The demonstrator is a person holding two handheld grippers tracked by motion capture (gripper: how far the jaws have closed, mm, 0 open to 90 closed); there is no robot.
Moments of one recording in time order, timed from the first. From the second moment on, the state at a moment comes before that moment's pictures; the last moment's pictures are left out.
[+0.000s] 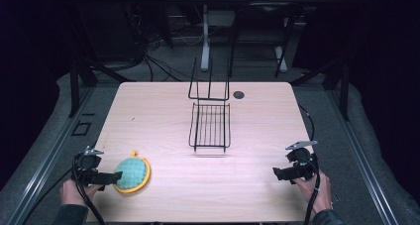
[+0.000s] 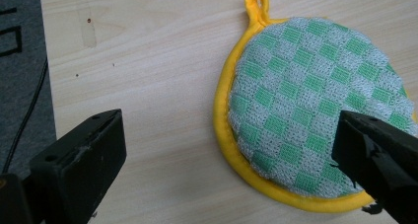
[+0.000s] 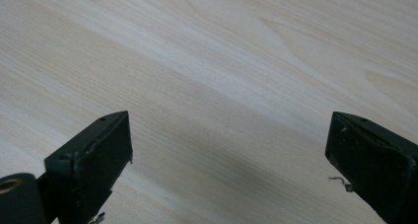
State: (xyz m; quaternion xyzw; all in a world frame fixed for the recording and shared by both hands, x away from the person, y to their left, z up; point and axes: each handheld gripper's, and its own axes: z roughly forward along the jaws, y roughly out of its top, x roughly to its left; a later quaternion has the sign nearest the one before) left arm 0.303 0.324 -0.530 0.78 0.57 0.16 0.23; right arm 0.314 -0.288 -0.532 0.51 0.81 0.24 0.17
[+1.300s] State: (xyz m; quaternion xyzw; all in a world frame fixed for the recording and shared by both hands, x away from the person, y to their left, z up) left arm 0.335 0.299 -0.536 0.79 0.55 0.13 0.24; right arm 0.317 -0.282 -0.535 0.50 0.82 0.23 0.15
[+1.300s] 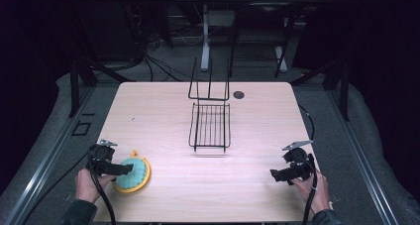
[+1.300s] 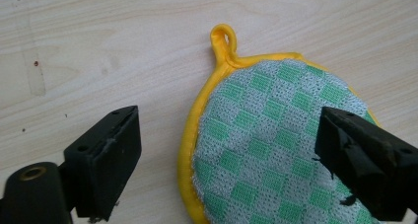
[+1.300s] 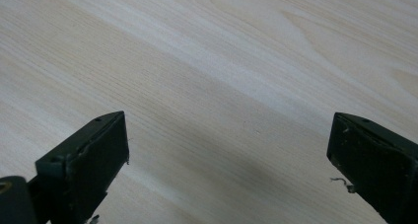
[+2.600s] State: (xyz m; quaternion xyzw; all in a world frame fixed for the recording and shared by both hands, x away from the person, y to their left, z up) left arm 0.328 0.285 -0.549 0.80 0.51 0.19 0.24; right arm 0.315 -0.283 -0.535 0.50 0.82 0.24 0.14
